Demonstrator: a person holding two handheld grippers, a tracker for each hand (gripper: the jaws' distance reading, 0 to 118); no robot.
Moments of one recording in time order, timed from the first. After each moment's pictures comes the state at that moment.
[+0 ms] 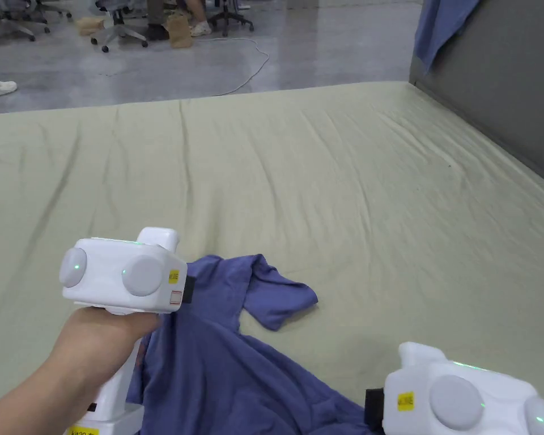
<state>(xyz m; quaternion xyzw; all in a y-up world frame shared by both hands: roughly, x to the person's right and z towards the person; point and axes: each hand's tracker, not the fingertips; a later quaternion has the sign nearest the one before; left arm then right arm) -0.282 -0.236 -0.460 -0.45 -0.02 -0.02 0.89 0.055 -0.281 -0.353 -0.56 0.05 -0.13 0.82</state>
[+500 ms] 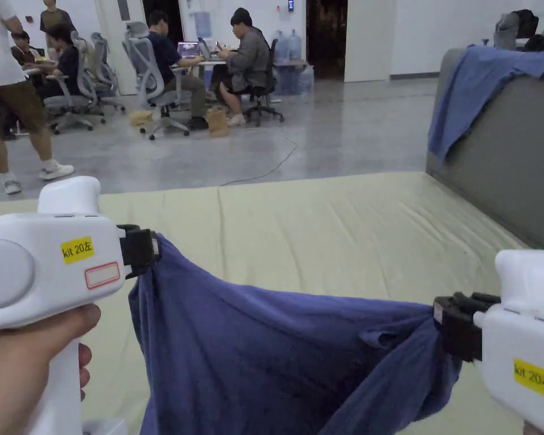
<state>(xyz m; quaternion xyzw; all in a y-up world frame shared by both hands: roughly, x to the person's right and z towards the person) -0.316 0.003 -0.311 -0.21 -0.01 0.12 0.97 0.073 -0.043 -0.301 -0.24 0.11 -0.02 0.96</state>
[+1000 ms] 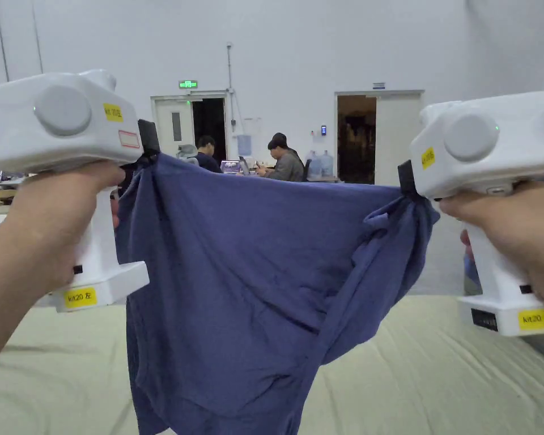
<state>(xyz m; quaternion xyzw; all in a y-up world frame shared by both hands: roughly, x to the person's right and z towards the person) -0.369 0.226 -0.416 -0.05 0.08 0.08 0.99 -0.010 0.194 -0.508 -0.16 0.09 0.07 0.98</state>
